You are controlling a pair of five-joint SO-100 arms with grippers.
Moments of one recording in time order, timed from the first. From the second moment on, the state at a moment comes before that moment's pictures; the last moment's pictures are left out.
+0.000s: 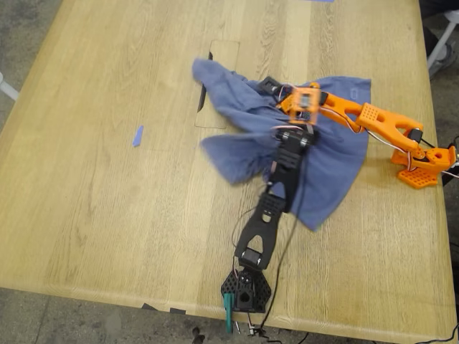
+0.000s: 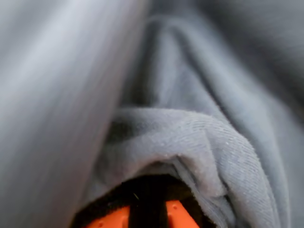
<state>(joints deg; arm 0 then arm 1) 29.4 40.0 -15.6 97.0 -102.7 20.3 13.5 -6.0 71.5 -74.6</state>
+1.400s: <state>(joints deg) 41.3 14.1 -16.6 94.7 -97.6 21.1 16.3 -5.8 74.5 -74.5</state>
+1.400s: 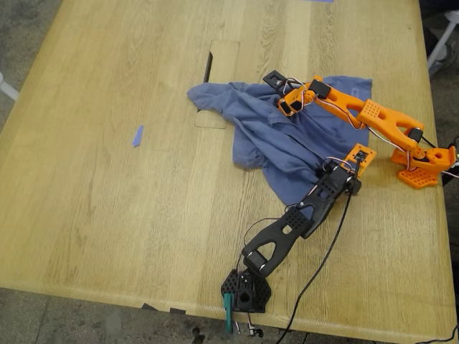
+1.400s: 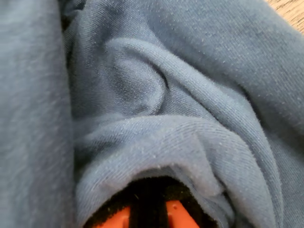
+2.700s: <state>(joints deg) 31.7 9.6 -19.4 91.7 -101.6 19.7 19.4 -5.6 77.3 -74.3</state>
